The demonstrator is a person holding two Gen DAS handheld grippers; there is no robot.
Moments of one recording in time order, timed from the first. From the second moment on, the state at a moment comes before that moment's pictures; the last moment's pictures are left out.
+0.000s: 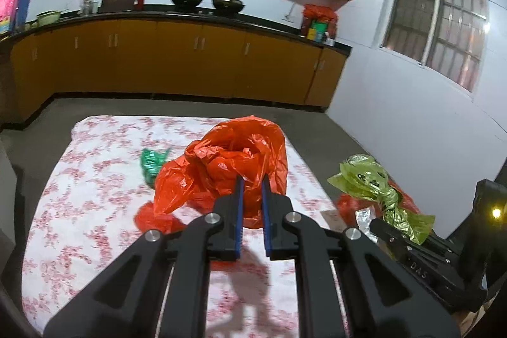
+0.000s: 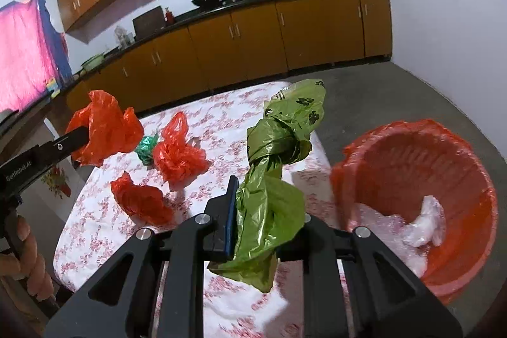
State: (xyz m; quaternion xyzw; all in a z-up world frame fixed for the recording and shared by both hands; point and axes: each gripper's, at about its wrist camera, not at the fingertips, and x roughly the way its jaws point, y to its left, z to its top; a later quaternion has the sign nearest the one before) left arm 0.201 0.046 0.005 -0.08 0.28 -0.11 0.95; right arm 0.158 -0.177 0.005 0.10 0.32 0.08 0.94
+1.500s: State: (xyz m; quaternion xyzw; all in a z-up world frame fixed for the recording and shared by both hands) left arm 0.232 -0.191 -0.055 -0.04 0.35 -0.35 0.87; right arm 0.116 -0.341 -0.010 0.17 0.29 -0.07 0.94
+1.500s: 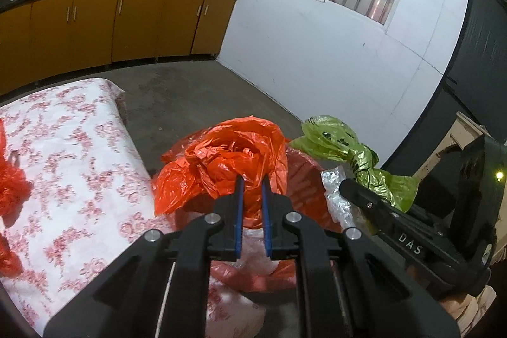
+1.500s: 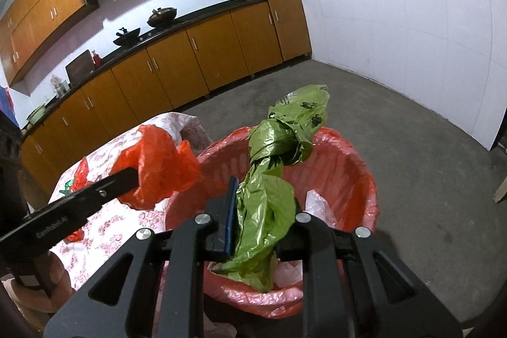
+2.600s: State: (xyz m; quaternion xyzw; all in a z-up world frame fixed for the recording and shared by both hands) left arm 0.256 -0.220 -0.088 -0.04 0.38 -0.36 0.85; right arm 0.101 -0.358 -0.009 0.20 0.27 -0.06 0.94
